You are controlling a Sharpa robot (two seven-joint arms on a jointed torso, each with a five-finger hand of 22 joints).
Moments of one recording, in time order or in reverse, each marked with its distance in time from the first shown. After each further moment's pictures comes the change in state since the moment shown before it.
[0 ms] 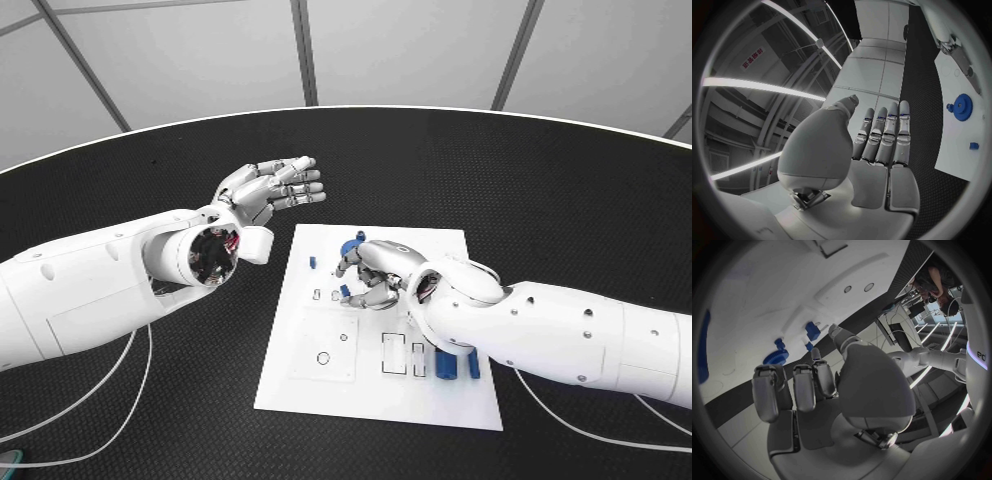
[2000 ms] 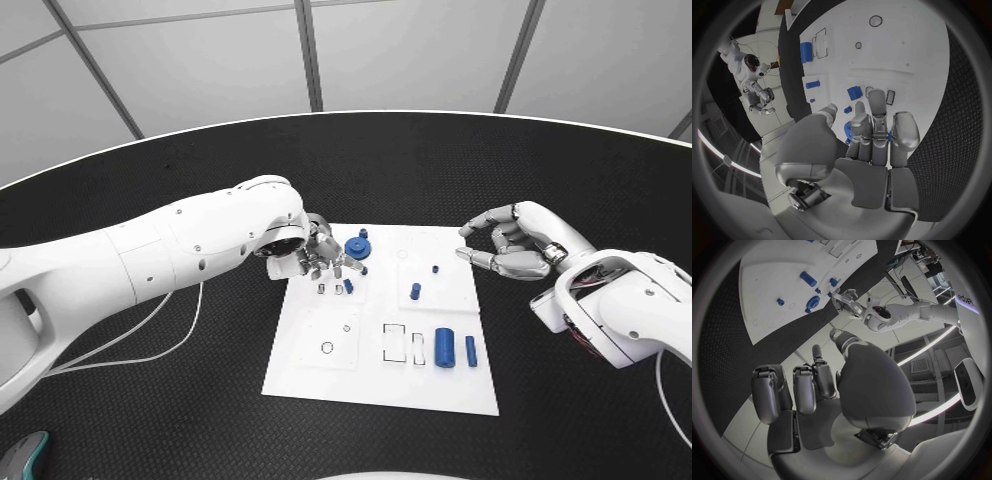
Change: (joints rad) left arm 0.002 0.317 0.000 -0.313 -0.967 0.489 -1.006; left_hand -0.340 0.008 -0.129 0.070 -0.120 0.032 -0.127 0.422 0.467 0.334 -0.190 1.098 1.000 0.445 -0.207 0.491 0.495 -0.061 0.510 -0.217 0.969 0.945; right arm 0.034 -0.484 0.007 0.277 0.365 -0.201 0.099; right_hand -0.015 -0.007 0.010 0.076 0.138 0.088 -0.030 0.070 0.003 0.001 -0.022 -0.010 -0.001 0.003 -0.010 -0.004 0.000 0.000 -0.004 -0.011 0.000 0.000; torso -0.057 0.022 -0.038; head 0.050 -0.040
